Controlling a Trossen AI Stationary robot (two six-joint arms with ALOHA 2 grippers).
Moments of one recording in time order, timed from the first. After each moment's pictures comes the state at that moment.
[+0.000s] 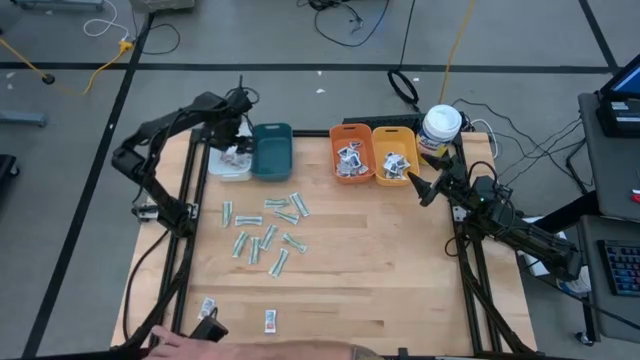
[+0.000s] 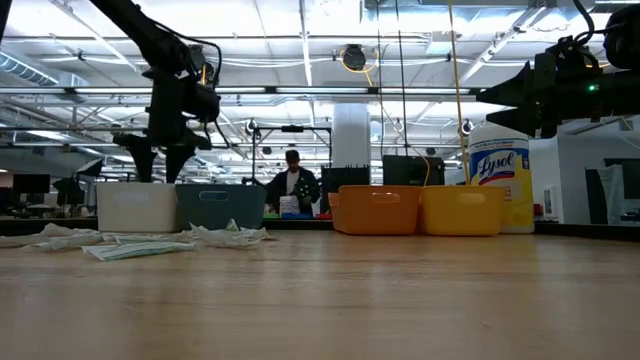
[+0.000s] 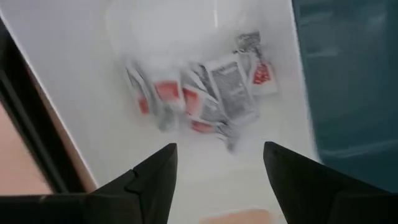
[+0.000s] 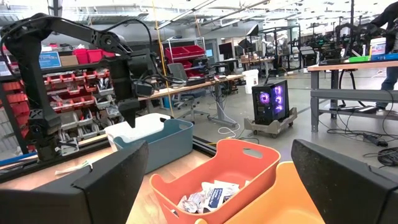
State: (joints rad) left arm 1.00 1.64 1.21 -1.14 -0.03 -0.36; right arm -0.54 0.02 0.02 0.13 0.08 0.14
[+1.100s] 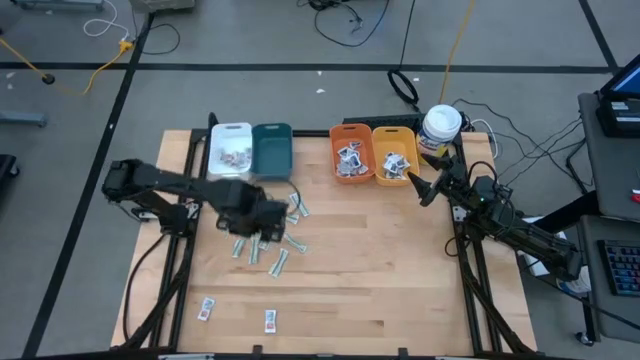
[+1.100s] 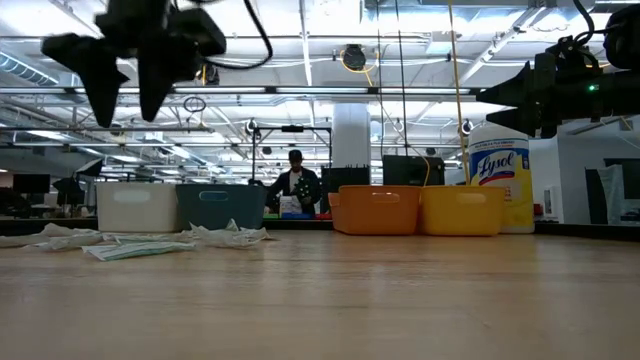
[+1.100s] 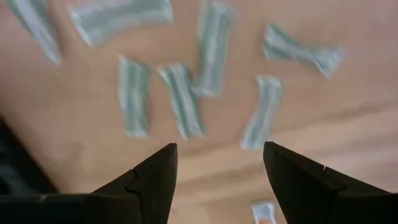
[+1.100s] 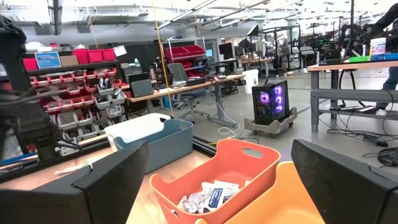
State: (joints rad) left arm -0.10 1.50 1.21 -1.23 0.14 -1.45; right arm -0.54 0.02 0.02 0.13 0.08 0.14
